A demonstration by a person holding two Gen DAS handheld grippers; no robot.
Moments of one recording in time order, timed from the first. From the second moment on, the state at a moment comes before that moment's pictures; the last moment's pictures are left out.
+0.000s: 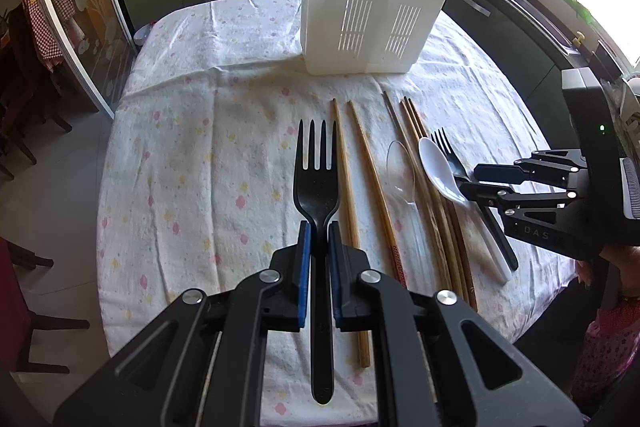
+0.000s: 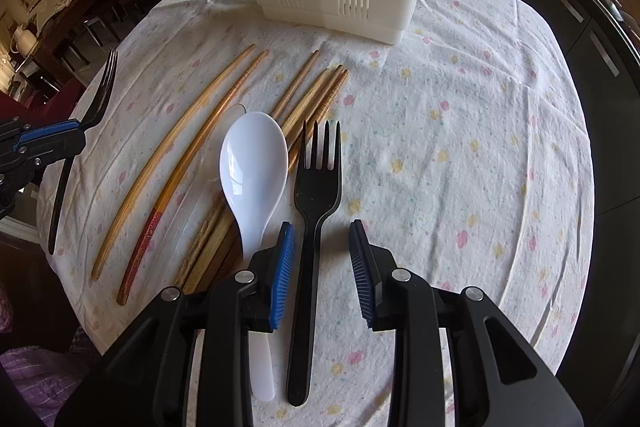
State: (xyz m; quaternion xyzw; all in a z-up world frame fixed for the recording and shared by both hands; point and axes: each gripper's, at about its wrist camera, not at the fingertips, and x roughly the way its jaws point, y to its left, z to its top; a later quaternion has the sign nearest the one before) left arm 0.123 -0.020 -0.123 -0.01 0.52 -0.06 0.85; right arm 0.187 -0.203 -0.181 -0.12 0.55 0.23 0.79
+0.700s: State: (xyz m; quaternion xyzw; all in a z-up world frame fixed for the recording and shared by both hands) left arm 0.166 -0.015 0.004 -0.05 0.34 -0.10 0.93; right arm 0.156 -0.251 -0.058 0.05 0.37 0.27 0.89
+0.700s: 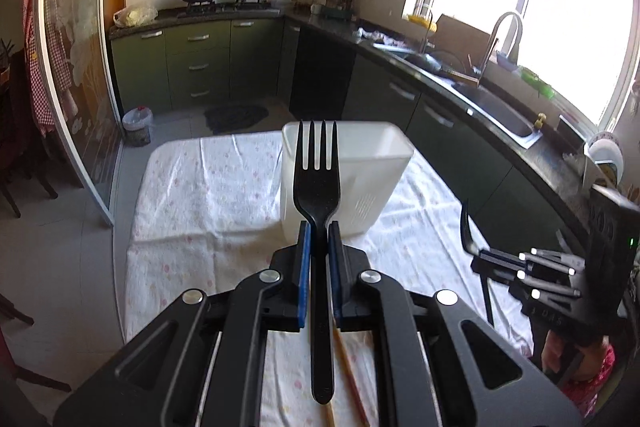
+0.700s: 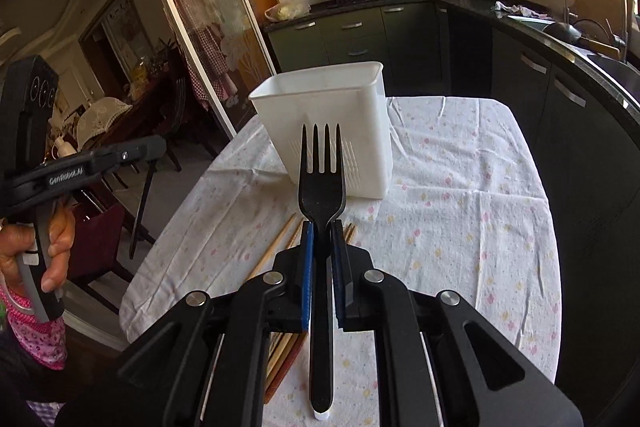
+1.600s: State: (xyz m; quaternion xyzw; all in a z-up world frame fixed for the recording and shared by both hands) left arm 0.268 -0.040 -0.028 -0.08 0.12 -0.08 0.99; right arm 0.171 -0.252 -0.039 0.08 0.32 0.28 0.90
